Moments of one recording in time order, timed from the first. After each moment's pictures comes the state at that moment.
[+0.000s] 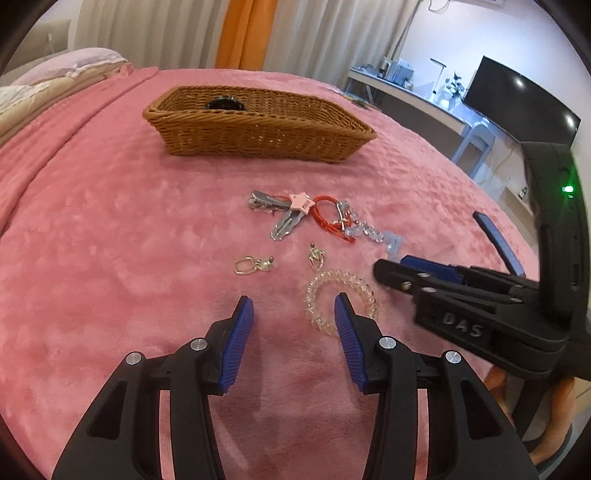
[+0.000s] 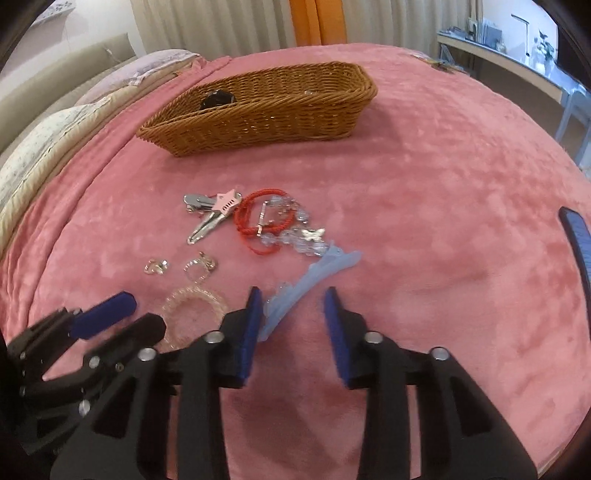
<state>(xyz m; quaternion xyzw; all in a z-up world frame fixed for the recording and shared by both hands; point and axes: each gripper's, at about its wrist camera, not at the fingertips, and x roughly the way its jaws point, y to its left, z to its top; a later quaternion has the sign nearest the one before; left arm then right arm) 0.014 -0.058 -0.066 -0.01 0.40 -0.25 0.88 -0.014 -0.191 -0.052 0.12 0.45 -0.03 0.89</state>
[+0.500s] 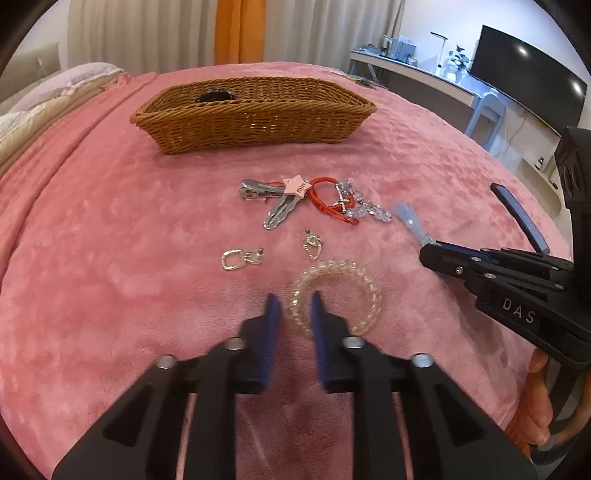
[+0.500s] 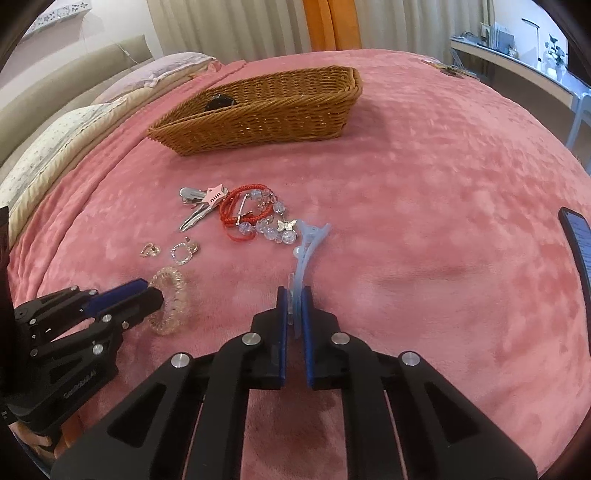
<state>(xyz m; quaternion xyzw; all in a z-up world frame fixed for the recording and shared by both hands) 0.009 -0.081 -0.072 0.05 0.41 -0.23 0.88 -0.033 -0.217 -0.056 0.12 0.43 0.00 0.89</state>
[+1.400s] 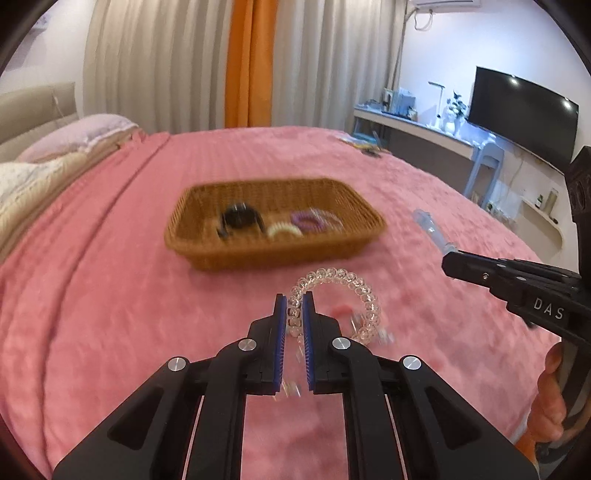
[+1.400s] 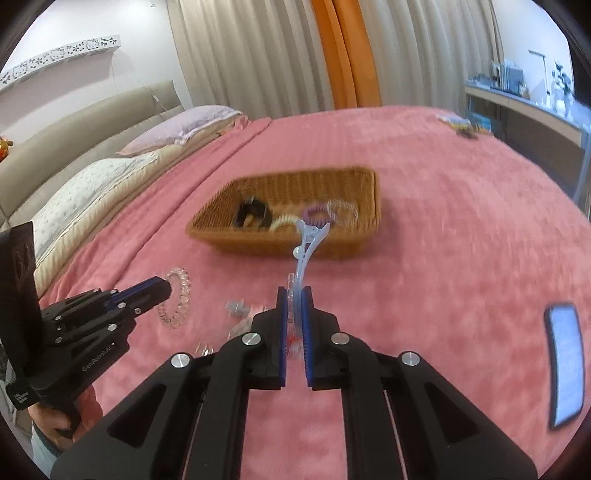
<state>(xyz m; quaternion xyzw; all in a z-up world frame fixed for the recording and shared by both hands) 0.049 -0.069 0.024 0.04 0.30 -0.22 0.93 -0.002 -0.235 0.044 0.12 0.33 0.04 0.93</state>
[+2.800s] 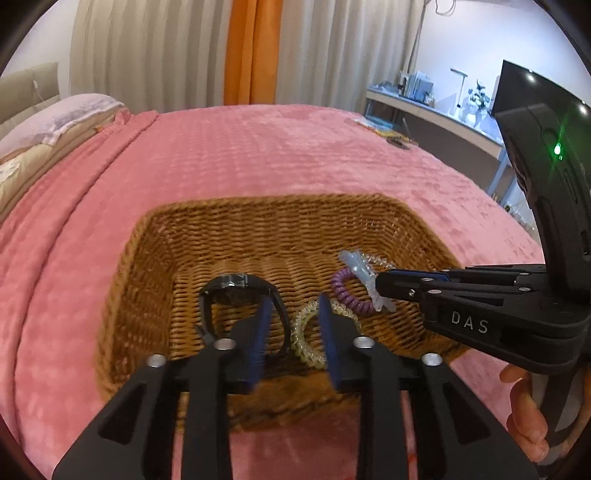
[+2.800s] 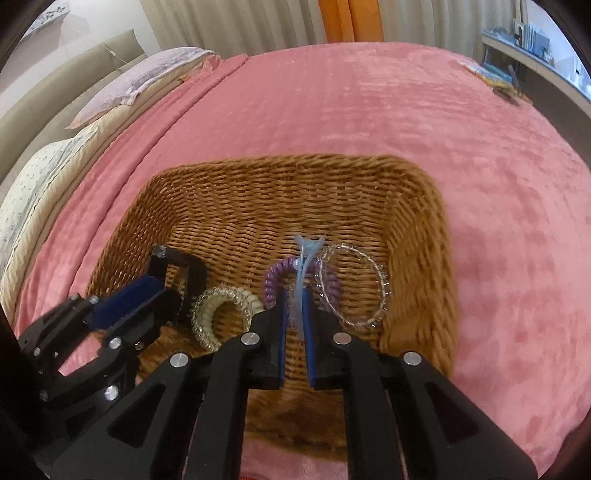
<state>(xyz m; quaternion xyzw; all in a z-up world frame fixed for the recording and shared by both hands) 0.221 -0.108 -0.003 0.03 0.35 -0.22 0.91 0.222 -0.252 -0.010 0.12 0.47 0.04 0.88</state>
